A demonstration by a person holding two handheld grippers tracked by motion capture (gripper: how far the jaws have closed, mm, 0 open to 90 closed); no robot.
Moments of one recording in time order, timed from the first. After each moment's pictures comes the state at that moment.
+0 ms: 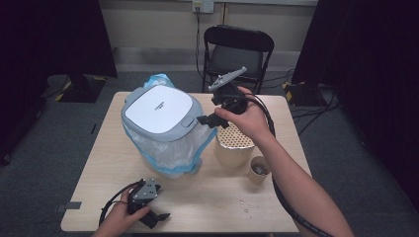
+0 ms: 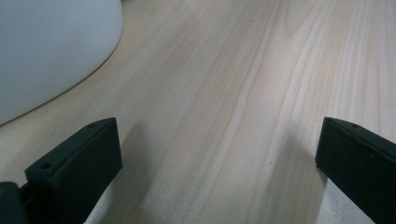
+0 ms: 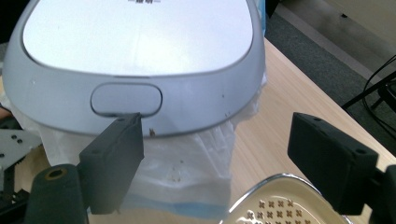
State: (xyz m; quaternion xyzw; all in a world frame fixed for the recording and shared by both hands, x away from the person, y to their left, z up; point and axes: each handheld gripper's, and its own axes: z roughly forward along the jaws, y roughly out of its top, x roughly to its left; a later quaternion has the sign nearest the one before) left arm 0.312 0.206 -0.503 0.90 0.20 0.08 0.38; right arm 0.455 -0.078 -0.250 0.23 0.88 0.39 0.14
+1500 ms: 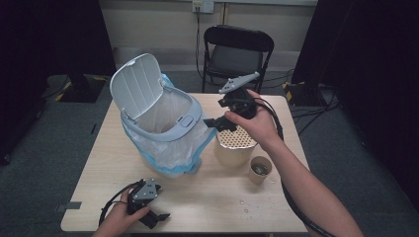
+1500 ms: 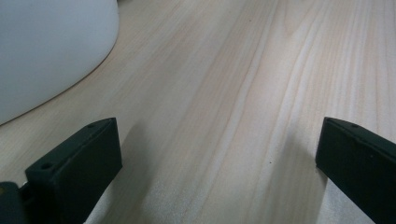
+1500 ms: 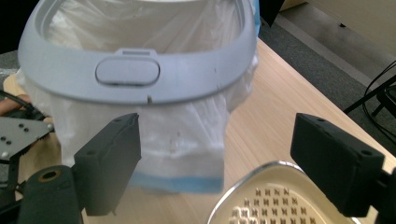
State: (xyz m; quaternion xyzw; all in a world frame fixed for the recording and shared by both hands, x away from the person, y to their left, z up) left arm 0.312 0.207 -0.503 0.90 0.20 0.08 0.38; right arm 0.445 -0.105 -0.256 0.23 0.87 0.41 0.14
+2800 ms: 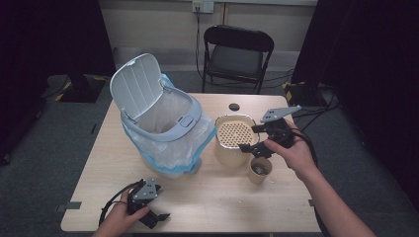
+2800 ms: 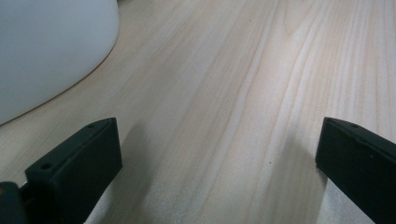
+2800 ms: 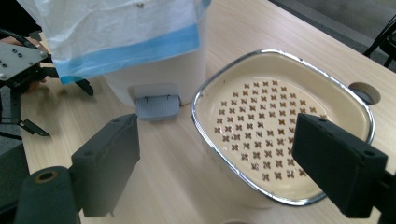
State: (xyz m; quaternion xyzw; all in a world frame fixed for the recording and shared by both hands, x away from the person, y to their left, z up) left arm 0.312 0.206 -0.503 0.90 0.20 0.08 0.38; right arm 0.411 -0.199 -0.315 0.28 0.86 0.41 0.11
